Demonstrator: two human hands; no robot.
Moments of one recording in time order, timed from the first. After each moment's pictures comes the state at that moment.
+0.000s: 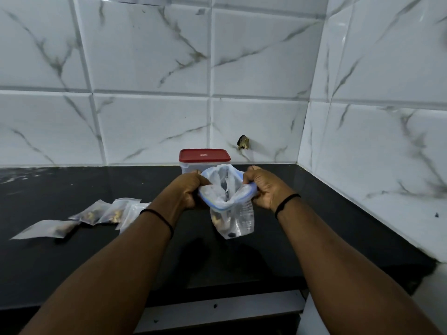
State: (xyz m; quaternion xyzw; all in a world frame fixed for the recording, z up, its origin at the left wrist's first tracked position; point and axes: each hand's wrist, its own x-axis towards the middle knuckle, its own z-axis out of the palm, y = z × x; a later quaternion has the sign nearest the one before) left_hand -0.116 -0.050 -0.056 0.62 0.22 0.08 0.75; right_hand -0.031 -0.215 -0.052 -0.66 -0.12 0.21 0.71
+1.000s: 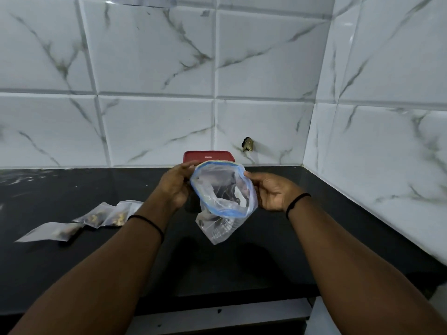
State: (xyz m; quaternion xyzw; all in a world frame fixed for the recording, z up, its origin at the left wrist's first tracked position) left_hand -0.121 -0.014 -0.060 0.50 0.14 0.22 0.83; right_hand -0.010 -0.221 -0.055 -0.61 -0.11 0.36 0.70
